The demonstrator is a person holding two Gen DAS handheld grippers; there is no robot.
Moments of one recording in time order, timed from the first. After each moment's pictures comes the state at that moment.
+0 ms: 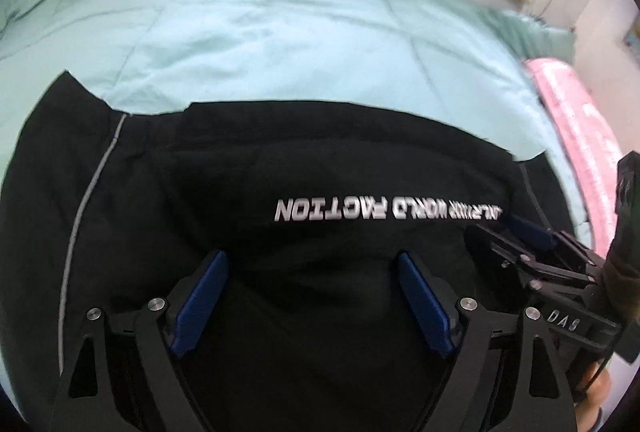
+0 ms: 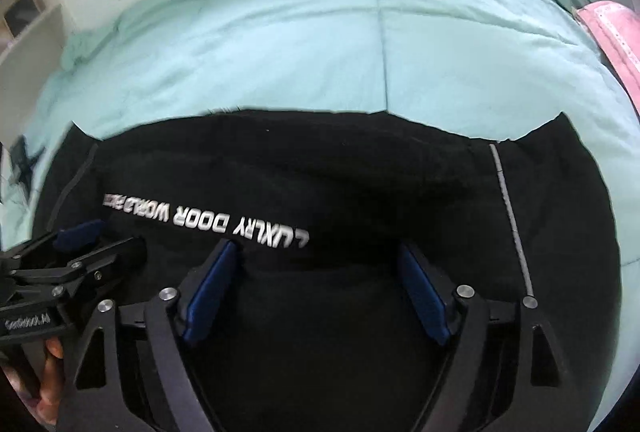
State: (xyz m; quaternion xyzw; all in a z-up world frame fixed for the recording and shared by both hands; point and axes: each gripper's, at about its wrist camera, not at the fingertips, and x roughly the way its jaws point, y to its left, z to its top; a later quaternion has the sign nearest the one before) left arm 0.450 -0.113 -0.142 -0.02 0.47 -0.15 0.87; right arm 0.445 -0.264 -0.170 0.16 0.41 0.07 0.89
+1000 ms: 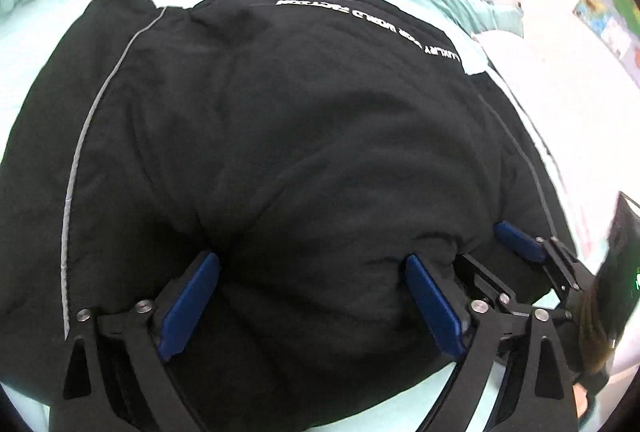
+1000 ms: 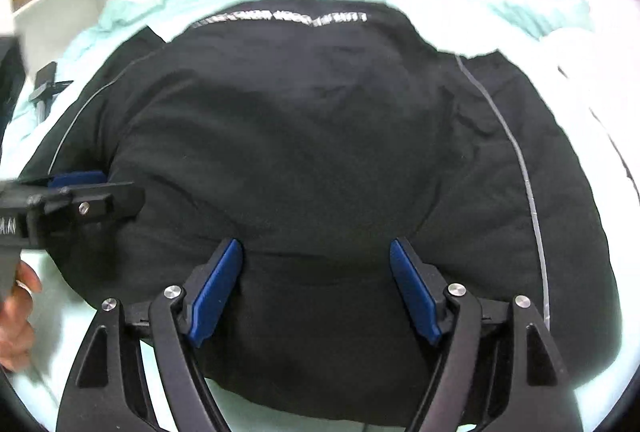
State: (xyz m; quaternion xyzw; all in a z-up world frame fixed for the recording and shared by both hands) left arm 0.309 -0.087 -0.159 0.00 0.45 -0.19 0.87; right arm 0.243 -0.206 -0.214 0.05 0.32 0.04 0.94
